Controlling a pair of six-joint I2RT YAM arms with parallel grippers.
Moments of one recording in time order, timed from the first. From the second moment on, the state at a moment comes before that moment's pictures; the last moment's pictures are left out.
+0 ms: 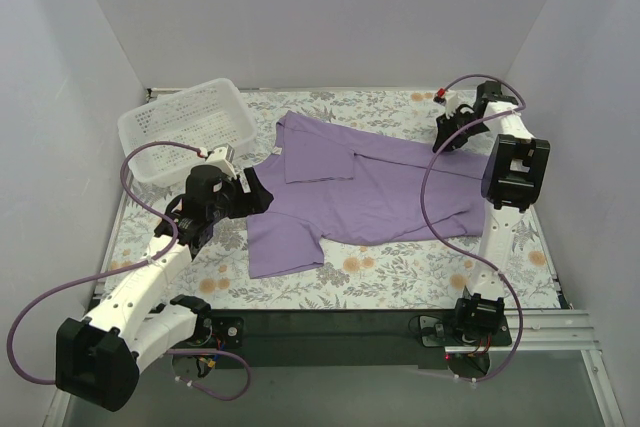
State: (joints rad) left arm -0.33 0.96 0.65 -0.25 0.12 -0.49; right arm -0.15 2.40 2.01 -0.88 -0.70 -0.79
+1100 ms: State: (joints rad) left arm -0.33 1.01 0.65 -0.25 0.13 -0.50; right arm -0.12 2.30 1.97 -0.55 -0.46 -0.66
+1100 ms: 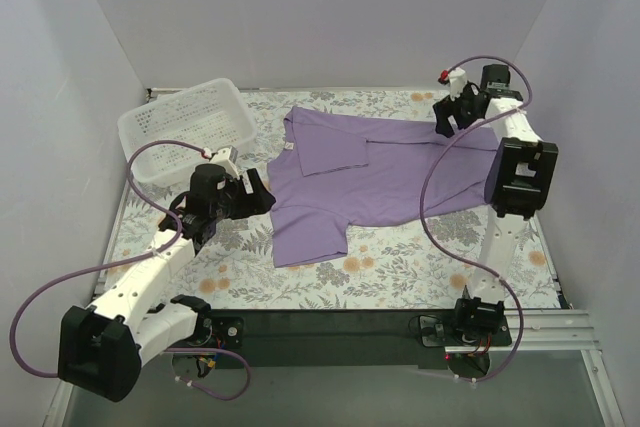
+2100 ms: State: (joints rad) left arm -0.52 1.16 0.48 -0.40 0.20 -1.01; right arm -0.18 1.40 0.90 -0.84 -0.89 -1.01
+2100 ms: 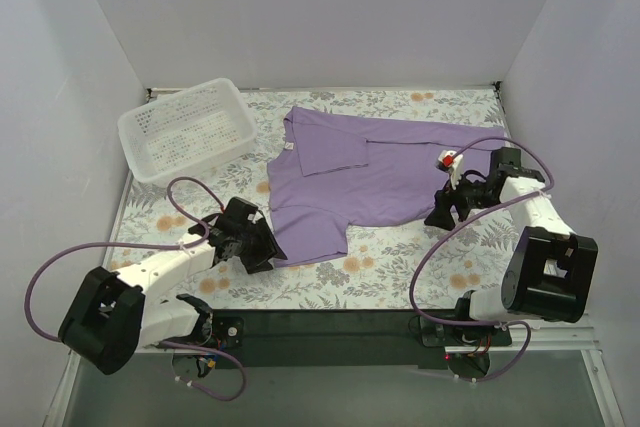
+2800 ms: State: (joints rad) left arm -0.57 1.19 0.50 -0.39 0.09 -1.02; right arm -0.22 1.39 0.87 -0.82 -0.85 -0.97
